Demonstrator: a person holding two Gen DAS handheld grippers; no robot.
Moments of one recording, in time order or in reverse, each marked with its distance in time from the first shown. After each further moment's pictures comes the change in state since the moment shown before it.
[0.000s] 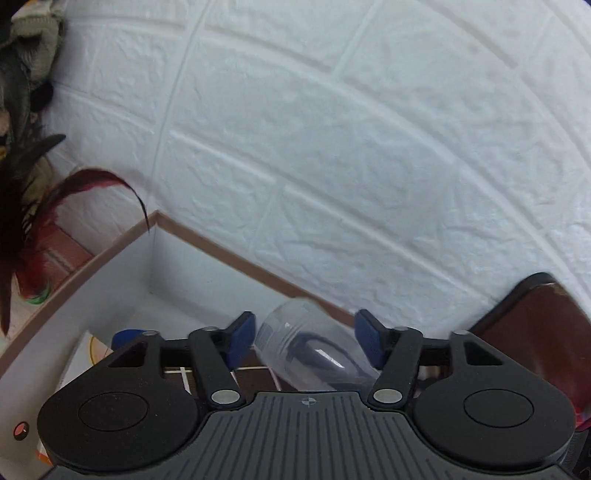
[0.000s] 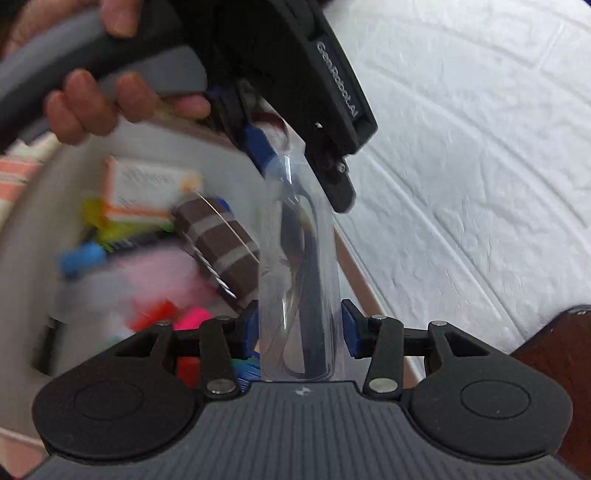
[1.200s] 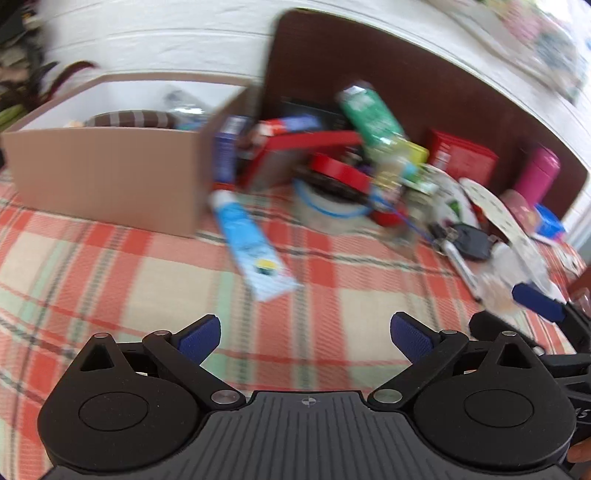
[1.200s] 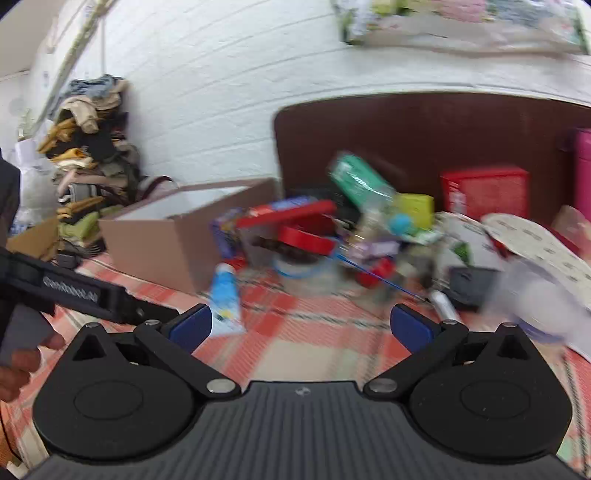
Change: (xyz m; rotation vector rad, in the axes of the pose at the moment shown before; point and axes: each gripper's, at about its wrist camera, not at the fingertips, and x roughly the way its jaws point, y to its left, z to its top) left arm -0.187 -0.132 -0.330 0.320 0.170 -0.097; right arm -0.350 0.125 -0.218 0.951 -0.087 -0.272
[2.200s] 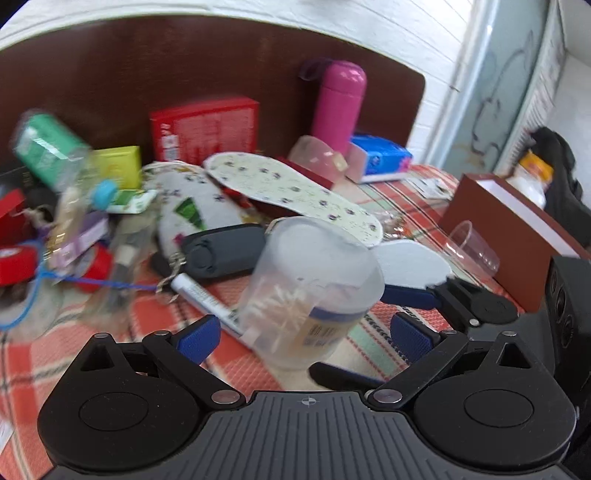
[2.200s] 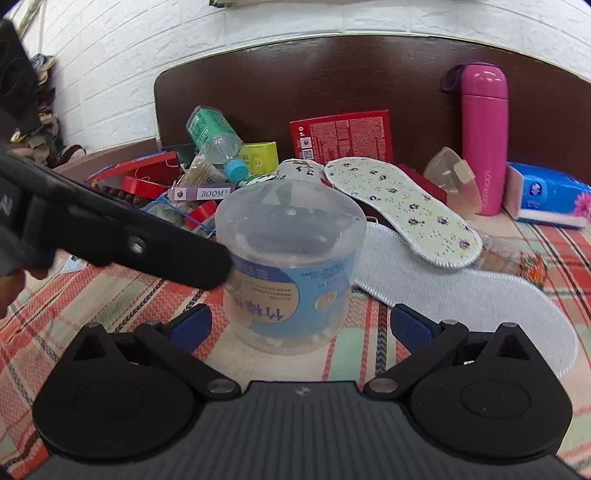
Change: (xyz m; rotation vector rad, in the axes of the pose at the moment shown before) left arm 0.111 -0.209 0.030 0.413 0.040 -0.400; right arm 0.003 -0.148 -0.030 -0.027 0.084 -0.122
